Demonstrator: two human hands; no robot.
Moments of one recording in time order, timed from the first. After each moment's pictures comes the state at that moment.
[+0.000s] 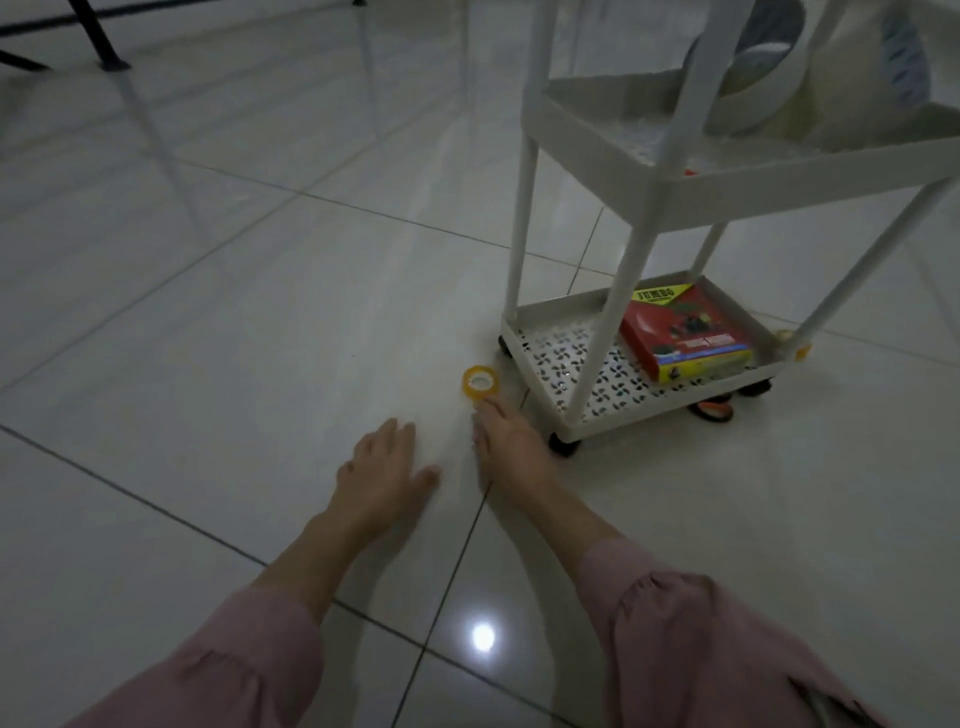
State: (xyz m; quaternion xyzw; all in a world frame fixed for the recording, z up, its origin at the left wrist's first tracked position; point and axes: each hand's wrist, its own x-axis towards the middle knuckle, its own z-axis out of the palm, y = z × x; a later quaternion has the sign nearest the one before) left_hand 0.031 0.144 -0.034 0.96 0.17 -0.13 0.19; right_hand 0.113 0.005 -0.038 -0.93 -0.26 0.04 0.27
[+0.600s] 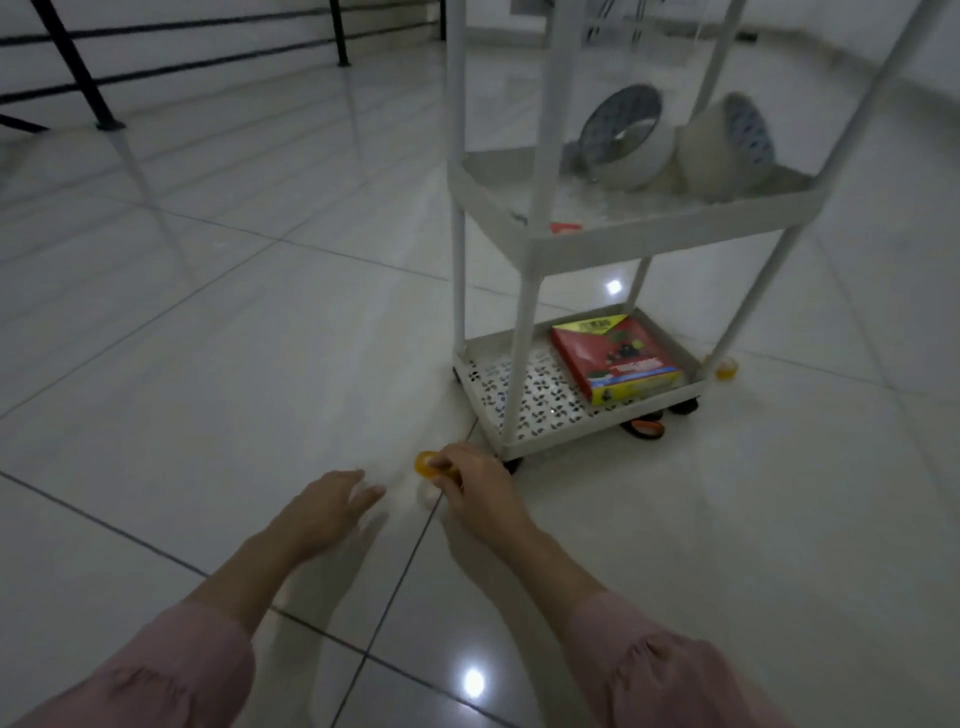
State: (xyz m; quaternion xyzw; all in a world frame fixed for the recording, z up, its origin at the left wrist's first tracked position) left_hand 0.018 0.138 -0.007 0.94 0.19 -0.15 0.23; right_hand 0.083 -0.036 -0.013 -0.87 -0.29 0.07 0.38
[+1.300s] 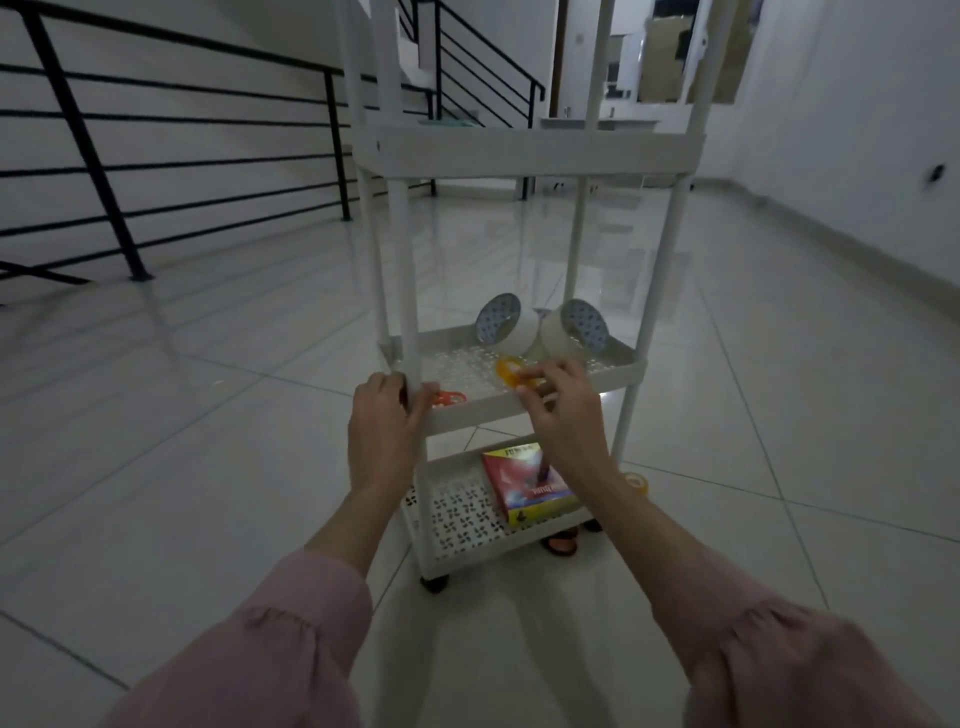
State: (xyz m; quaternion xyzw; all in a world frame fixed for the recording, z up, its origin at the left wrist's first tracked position) left_hand 0.104 -0.021 0.211 0.86 0.15 0.37 0.32; right_hand 0.157 -0.187 0.222 -0.81 -0.23 -0.22 0.49
